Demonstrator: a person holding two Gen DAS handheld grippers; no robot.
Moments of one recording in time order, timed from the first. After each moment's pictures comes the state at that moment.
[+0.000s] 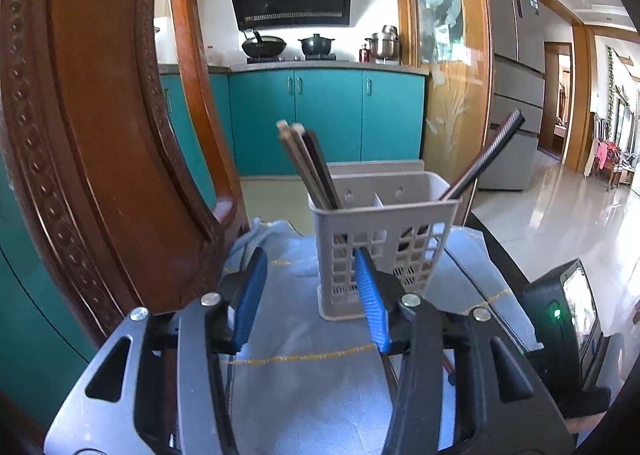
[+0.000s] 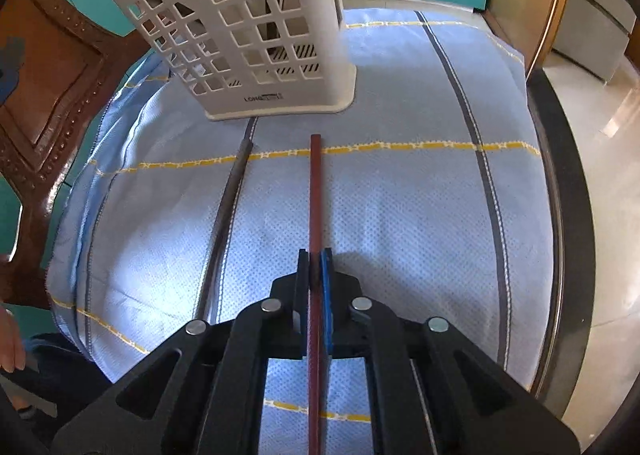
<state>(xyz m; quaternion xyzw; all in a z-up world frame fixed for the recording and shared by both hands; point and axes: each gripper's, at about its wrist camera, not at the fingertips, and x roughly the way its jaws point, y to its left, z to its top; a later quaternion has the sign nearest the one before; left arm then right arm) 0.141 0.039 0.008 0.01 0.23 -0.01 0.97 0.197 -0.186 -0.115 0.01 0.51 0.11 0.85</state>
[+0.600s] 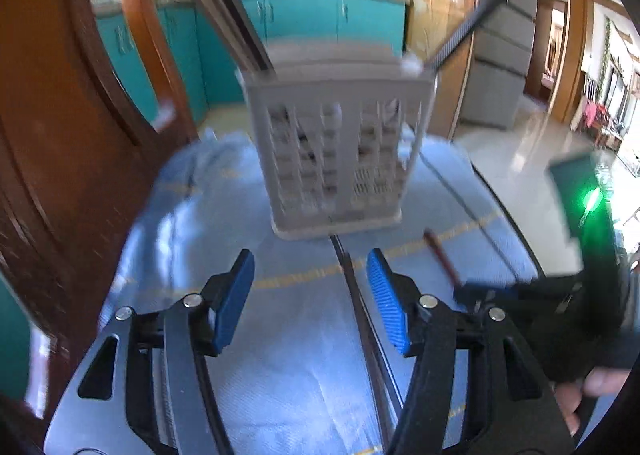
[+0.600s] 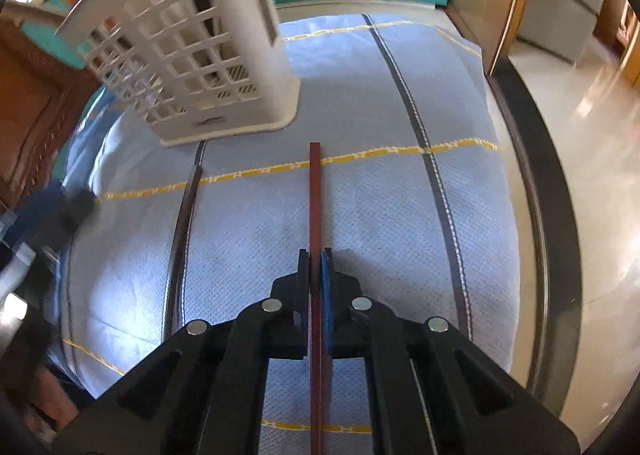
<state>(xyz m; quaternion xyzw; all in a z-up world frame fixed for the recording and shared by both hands) 0.161 0.007 -0.059 0.02 0.37 -0.05 0.93 0.210 -0.206 -0.113 0.04 0.51 0.06 0.86</state>
